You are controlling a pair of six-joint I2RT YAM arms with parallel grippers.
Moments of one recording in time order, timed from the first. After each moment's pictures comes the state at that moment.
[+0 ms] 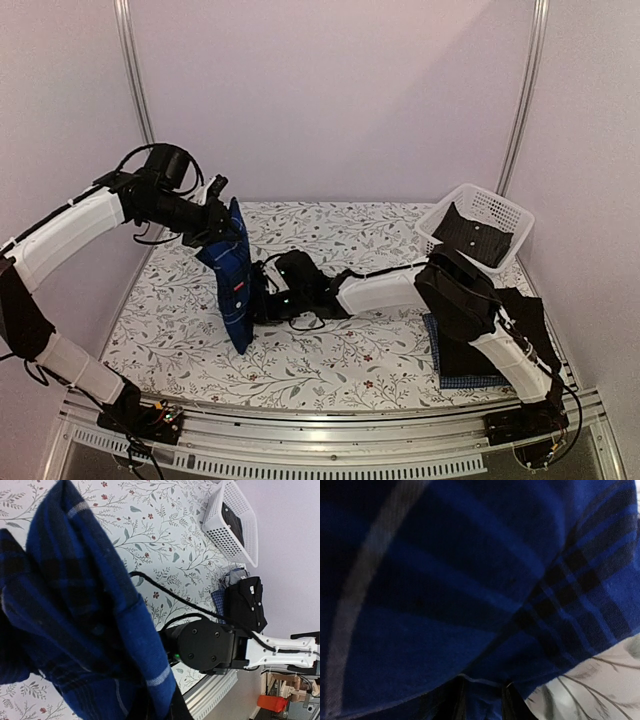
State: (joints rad) left arm -0.38 1.42 1.32 -0.78 0.51 -0.42; right arm 1.04 2.50 1.80 0.15 -0.41 0.72
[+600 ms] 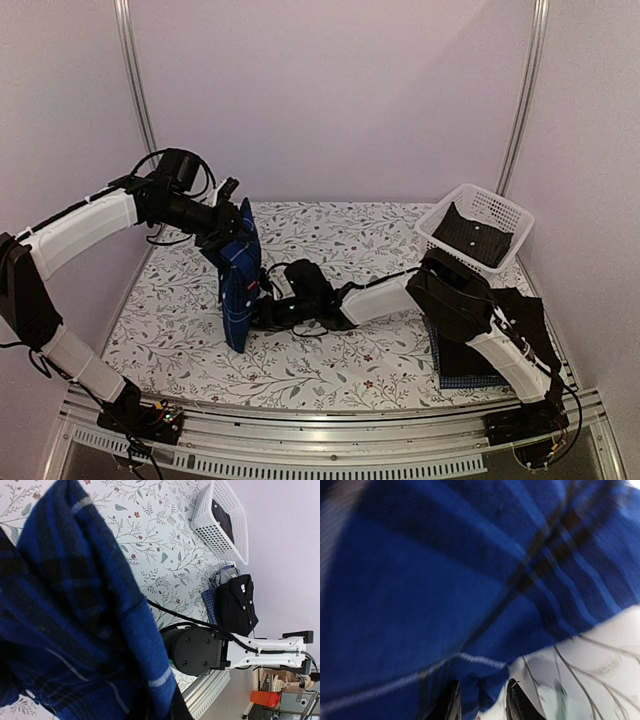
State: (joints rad) left arm -0.38 1.50 1.31 -0.67 0.59 -0.43; right arm 1.03 2.57 1.76 0.43 -0.55 0.87
